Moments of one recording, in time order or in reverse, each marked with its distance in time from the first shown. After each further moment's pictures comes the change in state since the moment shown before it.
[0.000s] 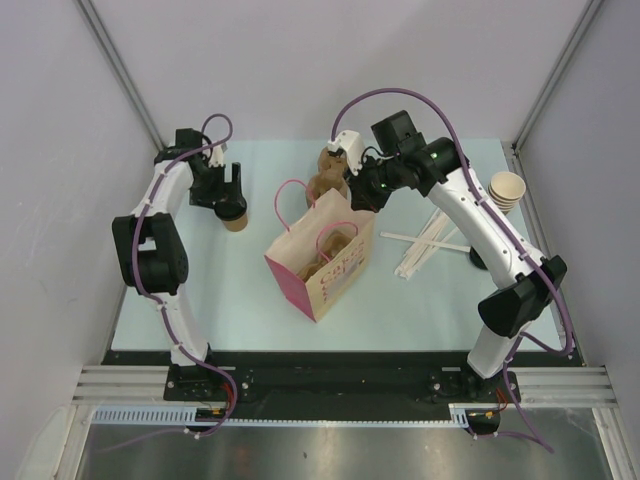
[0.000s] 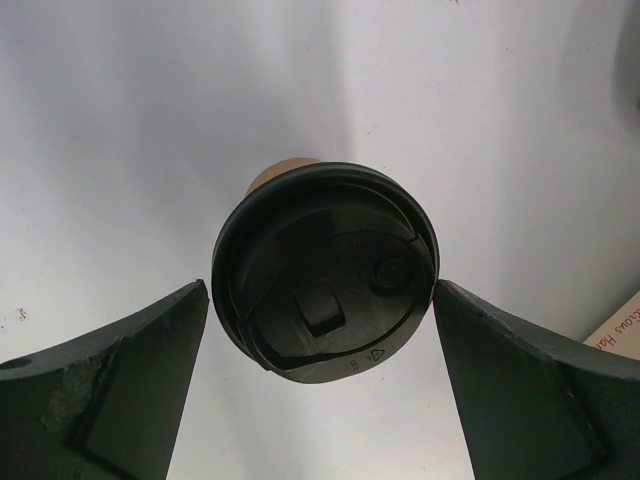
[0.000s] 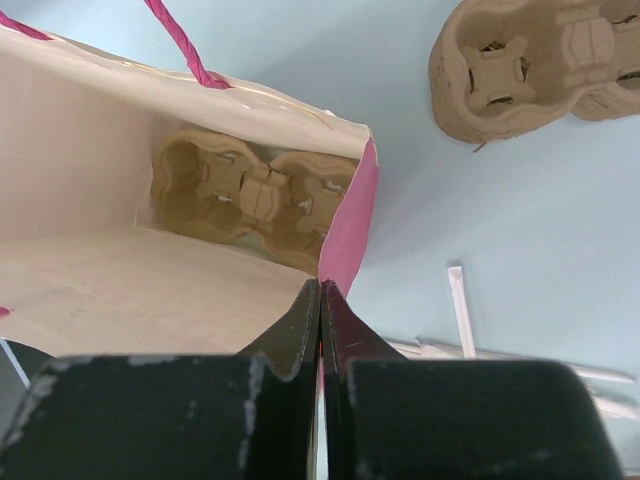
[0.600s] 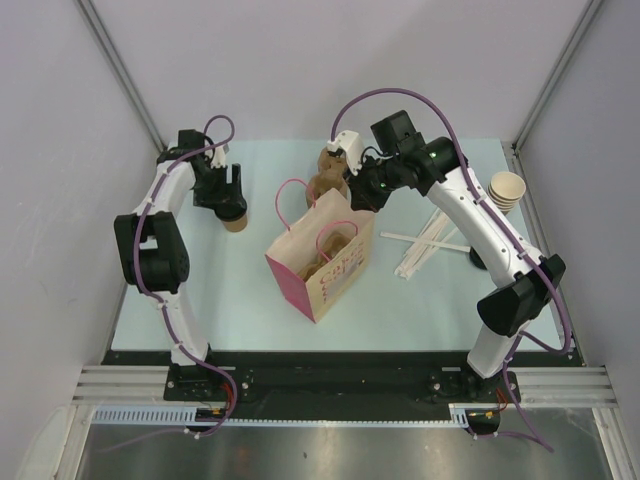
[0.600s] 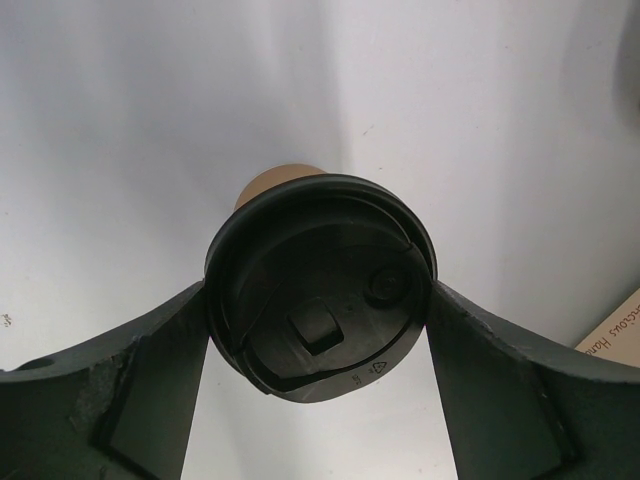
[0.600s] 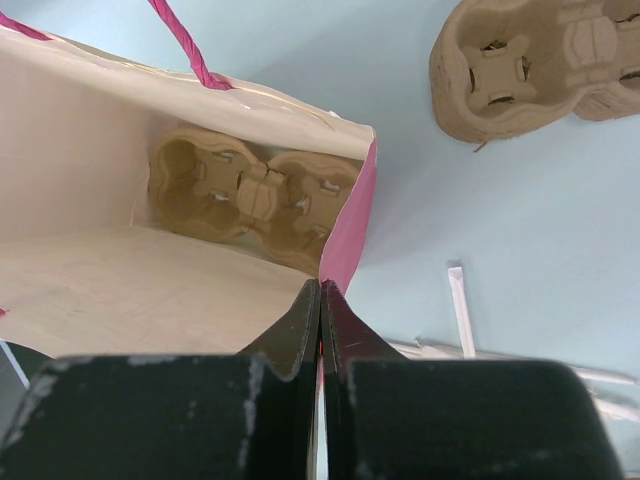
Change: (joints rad) left arm -0.007 0.016 0.000 0.002 0.001 -0.008; right arm -0.003 0.009 0.002 0.000 -0.004 -0.003
